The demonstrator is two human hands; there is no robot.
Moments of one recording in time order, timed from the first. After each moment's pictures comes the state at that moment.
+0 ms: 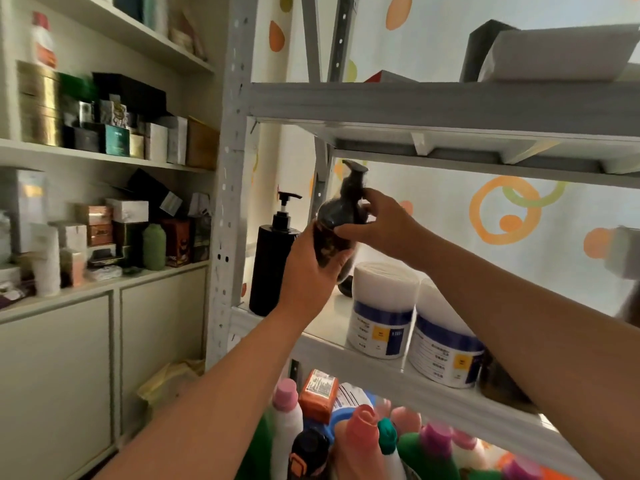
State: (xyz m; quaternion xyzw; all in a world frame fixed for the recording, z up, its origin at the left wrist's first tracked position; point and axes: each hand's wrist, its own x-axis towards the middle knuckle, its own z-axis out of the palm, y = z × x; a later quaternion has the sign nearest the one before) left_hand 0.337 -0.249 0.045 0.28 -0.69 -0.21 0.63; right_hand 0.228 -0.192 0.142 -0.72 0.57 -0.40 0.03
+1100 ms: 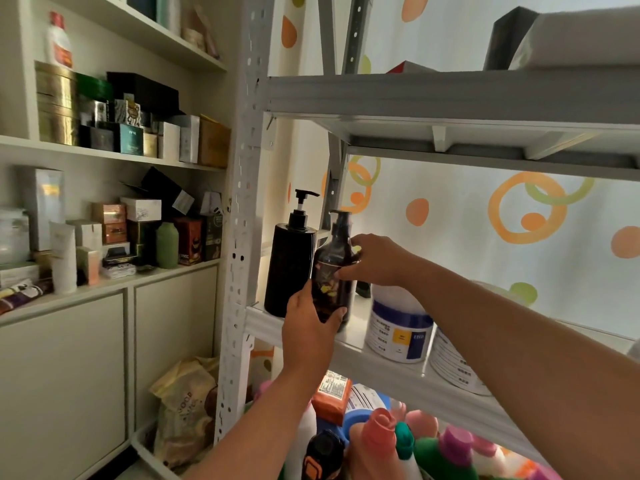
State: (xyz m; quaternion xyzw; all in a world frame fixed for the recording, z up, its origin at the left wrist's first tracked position) left_hand 0.342 -0.240 -0.027 0.48 -0.64 -0.21 0.56; right_hand 0.236 -0.229 0.106 -0.71 0.67 -0.20 0.02
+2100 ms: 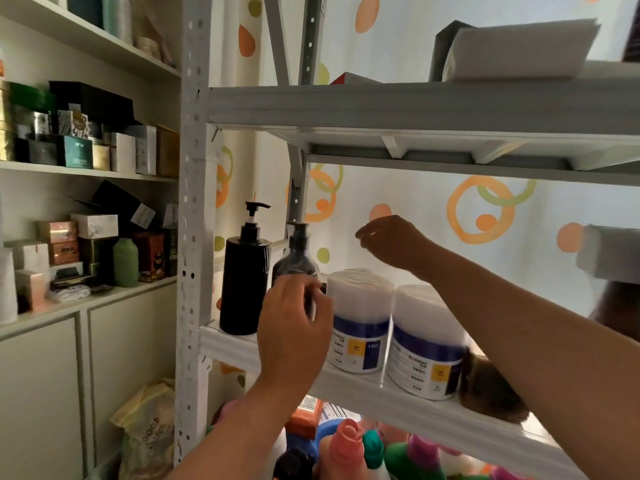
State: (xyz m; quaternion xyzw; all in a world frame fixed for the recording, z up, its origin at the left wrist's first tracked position) left_hand 0.318 -0.195 0.015 0.35 -0.66 -0.06 0.66; right_hand 0.161 -0.212 0.139 -0.65 0.69 -0.31 -0.03
